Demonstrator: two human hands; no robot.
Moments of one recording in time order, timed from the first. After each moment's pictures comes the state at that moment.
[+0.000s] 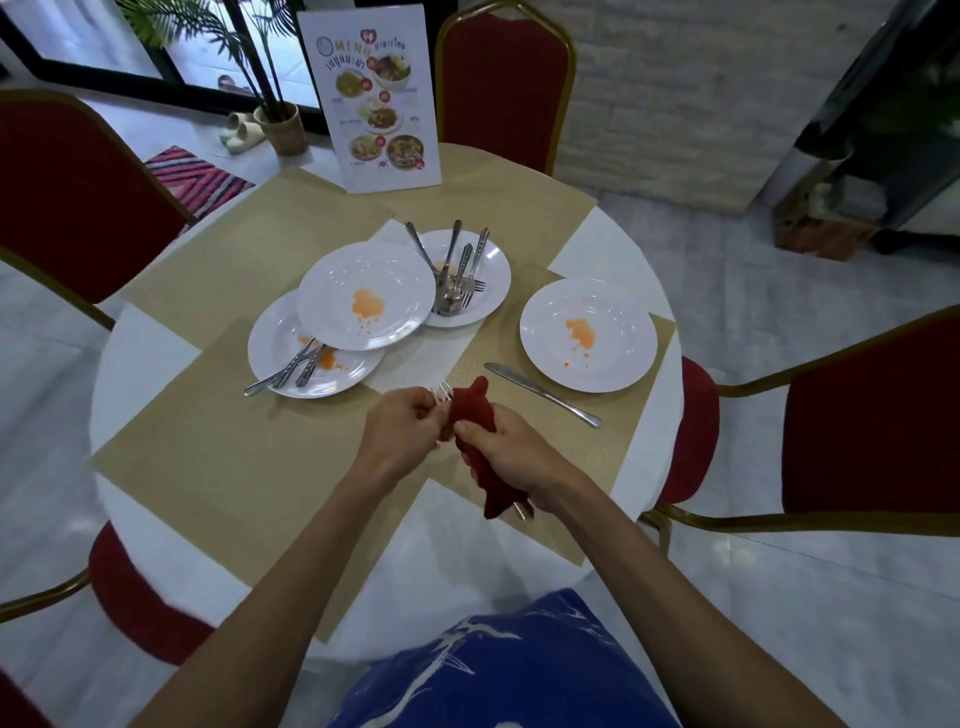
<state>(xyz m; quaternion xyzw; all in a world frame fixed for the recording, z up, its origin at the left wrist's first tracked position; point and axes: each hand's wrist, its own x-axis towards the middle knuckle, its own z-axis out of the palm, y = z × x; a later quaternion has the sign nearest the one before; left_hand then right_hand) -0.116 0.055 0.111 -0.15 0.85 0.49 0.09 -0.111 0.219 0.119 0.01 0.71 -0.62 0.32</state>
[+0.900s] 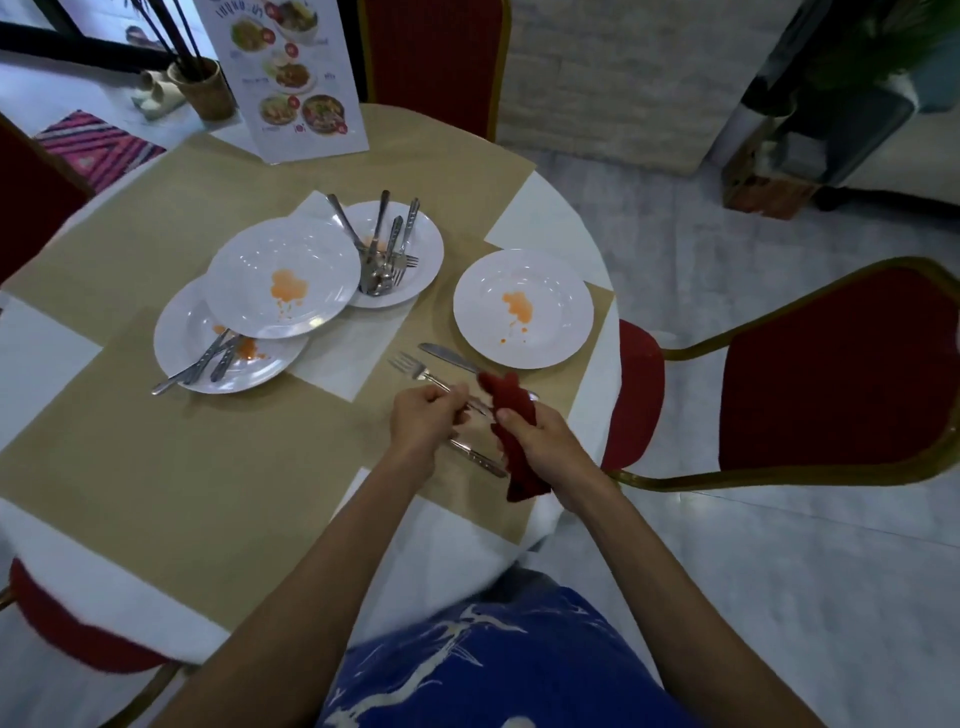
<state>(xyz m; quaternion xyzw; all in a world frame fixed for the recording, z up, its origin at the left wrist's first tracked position) -0.144 0.170 0.053 -0.30 0.69 0.64 0.13 -0.112 0.323 0.077 0.19 0.71 -0.63 0.24</state>
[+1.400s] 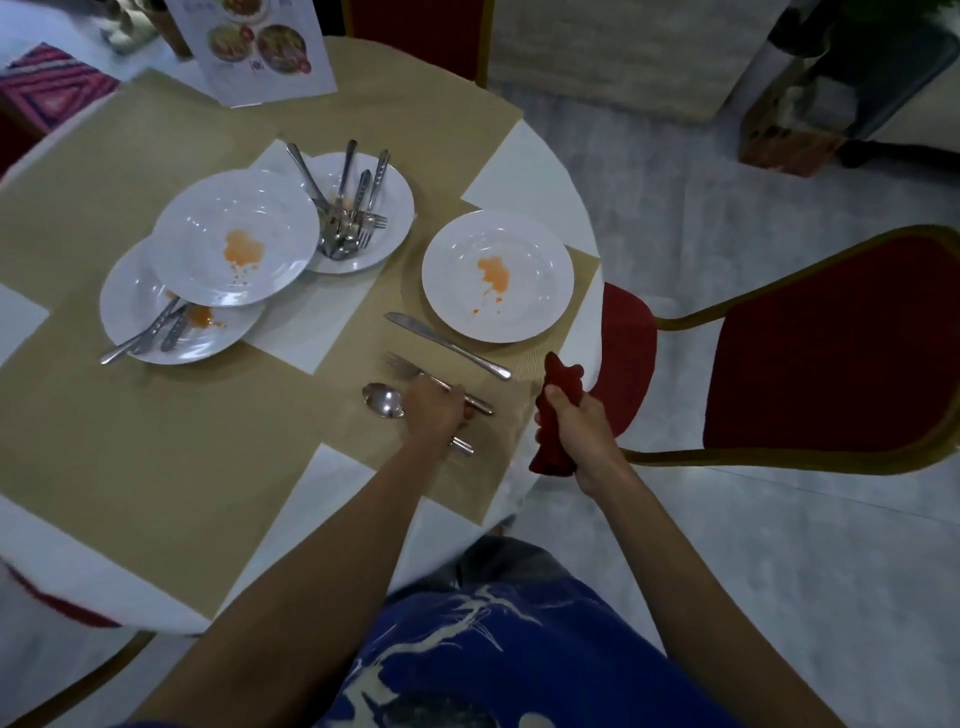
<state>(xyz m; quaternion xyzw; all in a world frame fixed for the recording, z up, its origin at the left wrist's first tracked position) -0.158 0.229 -0.017 -0.31 0.79 0.50 0.16 -0.123 0.401 0.047 0.35 0.66 -0.64 0.19</state>
